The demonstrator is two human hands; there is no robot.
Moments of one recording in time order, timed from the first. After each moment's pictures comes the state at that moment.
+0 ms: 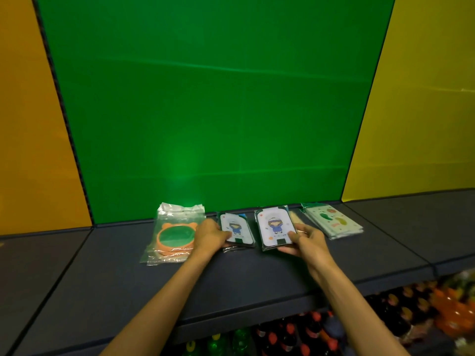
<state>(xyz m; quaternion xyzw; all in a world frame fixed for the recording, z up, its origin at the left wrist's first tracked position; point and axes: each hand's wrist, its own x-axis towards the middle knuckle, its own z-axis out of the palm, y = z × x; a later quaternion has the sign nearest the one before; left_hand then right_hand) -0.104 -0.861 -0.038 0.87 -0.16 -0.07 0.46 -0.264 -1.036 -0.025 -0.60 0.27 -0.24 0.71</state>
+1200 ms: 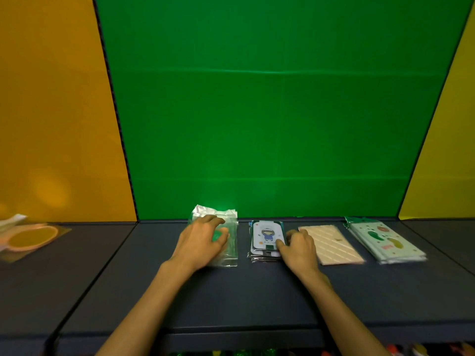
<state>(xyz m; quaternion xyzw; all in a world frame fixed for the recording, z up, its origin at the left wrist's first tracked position) -0.105 -0.768 -0.015 0.93 -0.28 0.17 0.19 -0.166 -1.016 -0.059 -0.92 0.22 -0.20 0.25</state>
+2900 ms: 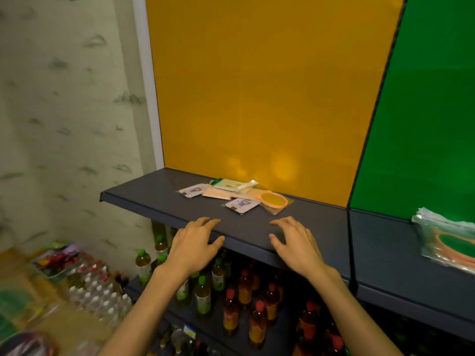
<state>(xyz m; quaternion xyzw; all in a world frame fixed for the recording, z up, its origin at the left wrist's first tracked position) -0.205 -0.173 -0.033 0.99 -0.01 0.14 0.10 -0.161 -0.428 -0.035 -0.95 -0.17 -0.15 0.19</state>
